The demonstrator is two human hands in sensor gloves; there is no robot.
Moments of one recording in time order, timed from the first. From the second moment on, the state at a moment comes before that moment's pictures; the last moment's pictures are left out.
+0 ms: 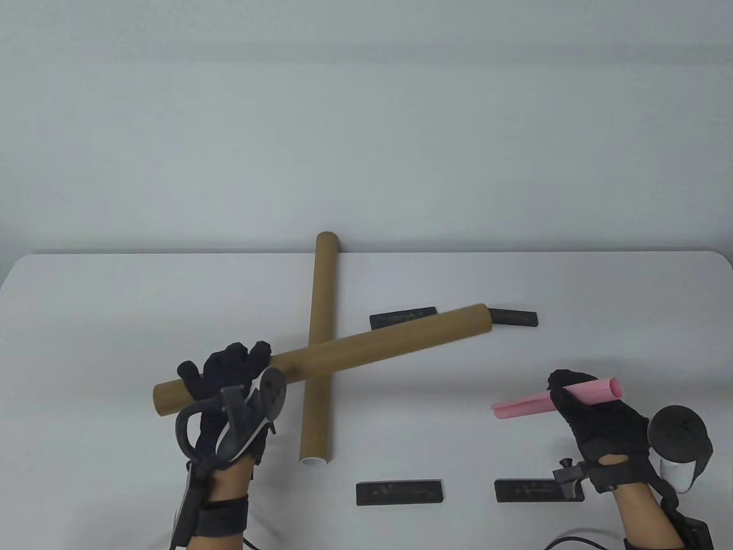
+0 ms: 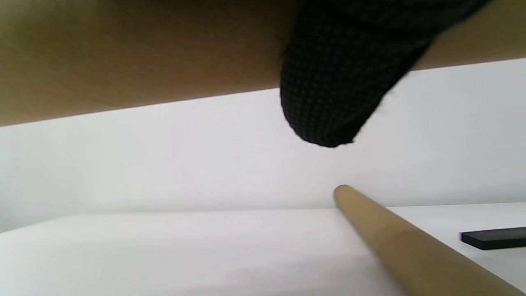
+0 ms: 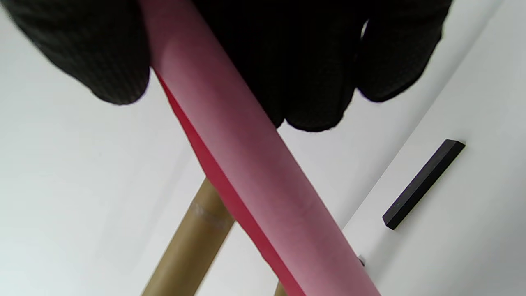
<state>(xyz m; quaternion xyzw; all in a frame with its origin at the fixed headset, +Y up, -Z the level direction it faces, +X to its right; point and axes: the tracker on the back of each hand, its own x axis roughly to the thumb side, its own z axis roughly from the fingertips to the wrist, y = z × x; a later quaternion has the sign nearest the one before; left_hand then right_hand) -0.185 -0.653 -0.335 0.14 0.07 -0.06 0.99 0.350 -0.682 -0.312 0.06 -0.18 0.82 0.53</state>
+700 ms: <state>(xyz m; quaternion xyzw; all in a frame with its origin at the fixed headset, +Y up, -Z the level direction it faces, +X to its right) -0.175 -0.663 -0.319 0.16 -0.03 -0.01 0.99 0.370 -0.704 -0.322 0.09 -0.12 0.61 0.77</state>
